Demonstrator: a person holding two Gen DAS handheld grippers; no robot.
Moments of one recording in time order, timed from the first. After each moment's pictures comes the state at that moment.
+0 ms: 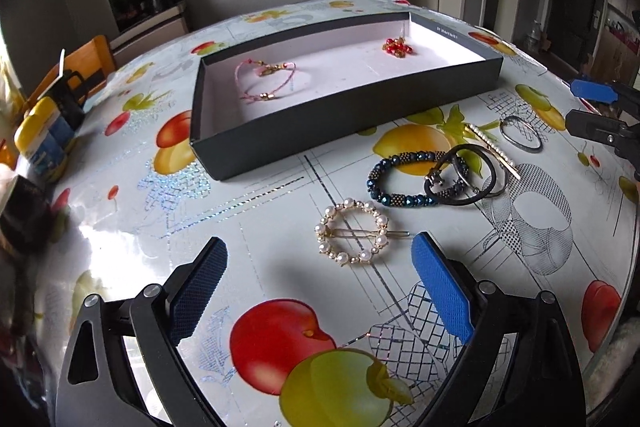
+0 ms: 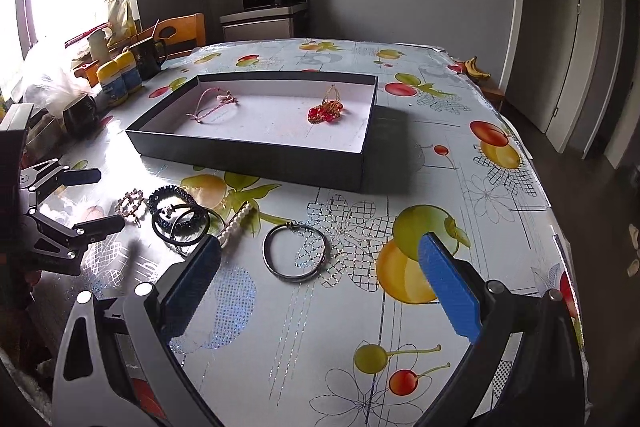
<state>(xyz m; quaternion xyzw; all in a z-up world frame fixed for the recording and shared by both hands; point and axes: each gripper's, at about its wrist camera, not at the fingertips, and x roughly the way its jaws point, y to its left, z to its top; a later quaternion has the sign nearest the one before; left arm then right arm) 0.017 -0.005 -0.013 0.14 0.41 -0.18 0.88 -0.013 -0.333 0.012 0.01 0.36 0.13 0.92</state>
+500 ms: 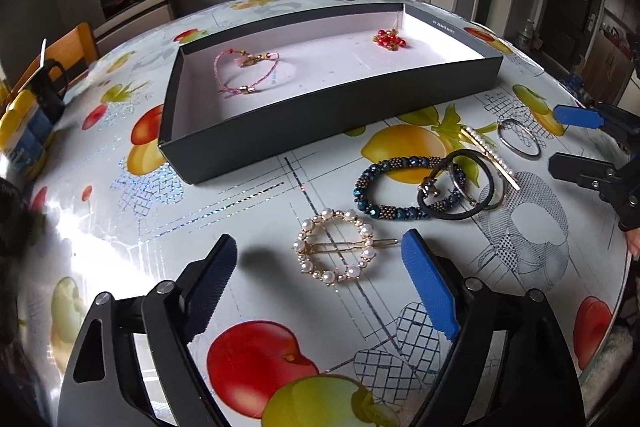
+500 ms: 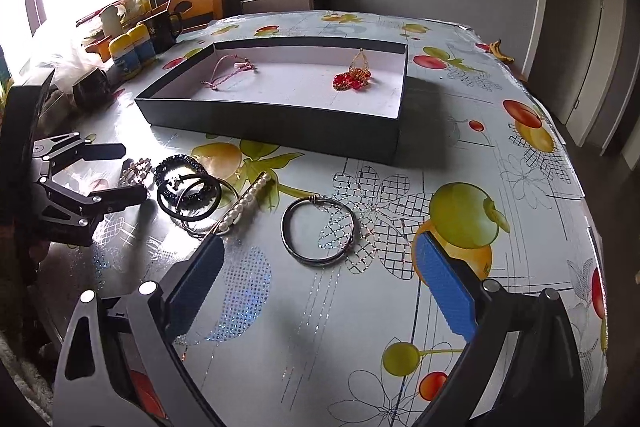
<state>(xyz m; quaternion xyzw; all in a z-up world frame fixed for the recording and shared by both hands) 0.029 -0.014 -0.017 0.13 0.43 -0.20 0.87 -0.001 -0.320 -0.008 0.00 0.40 0.17 0.90</state>
